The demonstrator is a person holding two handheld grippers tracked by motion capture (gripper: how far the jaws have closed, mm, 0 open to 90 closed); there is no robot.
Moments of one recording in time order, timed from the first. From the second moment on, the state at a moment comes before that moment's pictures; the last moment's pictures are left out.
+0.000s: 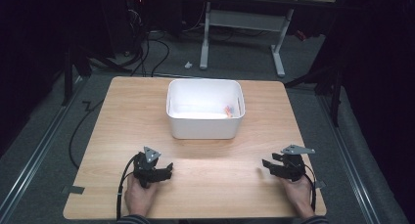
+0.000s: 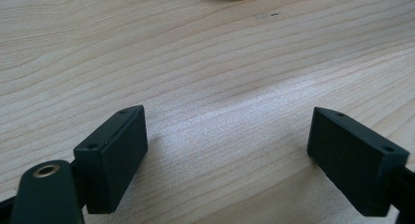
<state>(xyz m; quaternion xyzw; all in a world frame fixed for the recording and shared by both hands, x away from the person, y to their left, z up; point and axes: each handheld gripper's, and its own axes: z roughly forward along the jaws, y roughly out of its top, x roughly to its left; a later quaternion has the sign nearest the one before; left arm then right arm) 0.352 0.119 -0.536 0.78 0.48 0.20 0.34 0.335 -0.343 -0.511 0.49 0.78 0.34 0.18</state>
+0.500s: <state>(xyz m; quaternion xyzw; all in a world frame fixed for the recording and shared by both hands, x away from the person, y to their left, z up) 0.352 0.119 -0.536 0.78 0.48 0.20 0.34 0.335 -0.343 -0.530 0.49 0.78 0.33 0.22</state>
